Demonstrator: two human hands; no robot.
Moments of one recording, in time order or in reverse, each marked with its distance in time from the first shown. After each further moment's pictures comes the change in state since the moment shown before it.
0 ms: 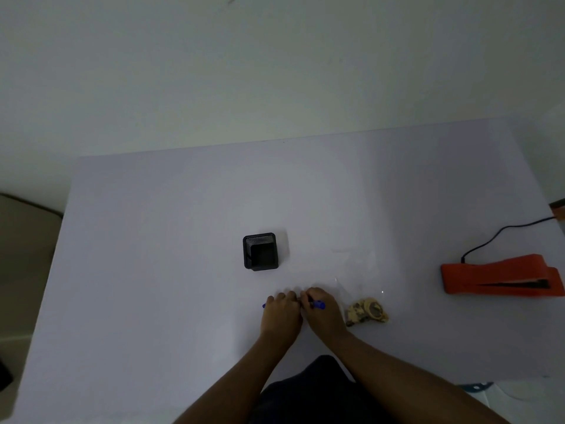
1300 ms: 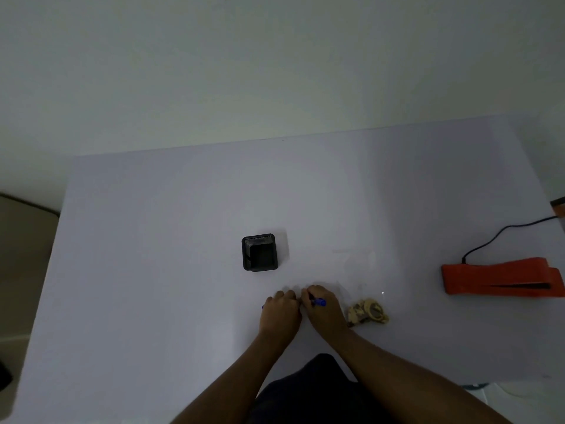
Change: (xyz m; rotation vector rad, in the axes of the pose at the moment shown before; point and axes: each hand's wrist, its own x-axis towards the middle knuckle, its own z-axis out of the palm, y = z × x) left_hand 0.006 -0.005 0.001 -0.122 0.041 -0.001; right_hand 0.007 -0.005 -0.005 -0.056 0.005 -0.010
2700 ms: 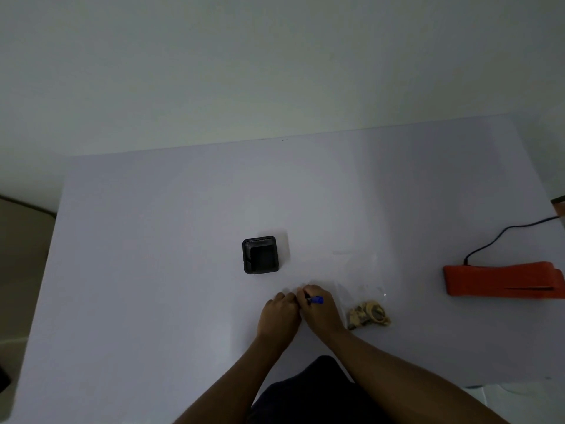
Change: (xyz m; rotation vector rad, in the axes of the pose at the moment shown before) left_hand 0.003 -0.014 0.011 -0.049 0.034 0.075; right_hand 0.004 -0.020 0.007 0.115 0.010 0.143
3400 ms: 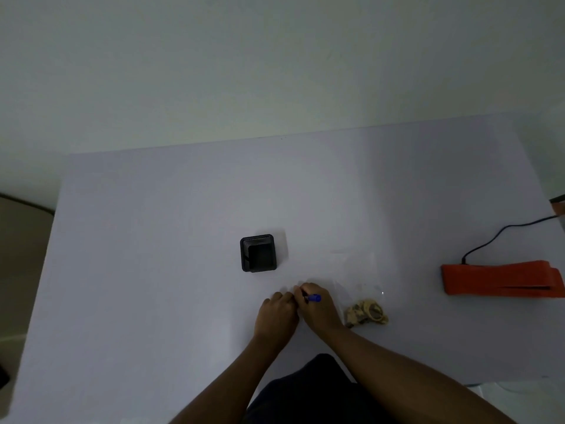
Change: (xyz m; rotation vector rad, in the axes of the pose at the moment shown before) left_hand -0.005 0.003 -0.005 0.044 -0.023 0.005; right_hand -0.001 -0.008 -0.007 -0.013 -0.045 -0.001
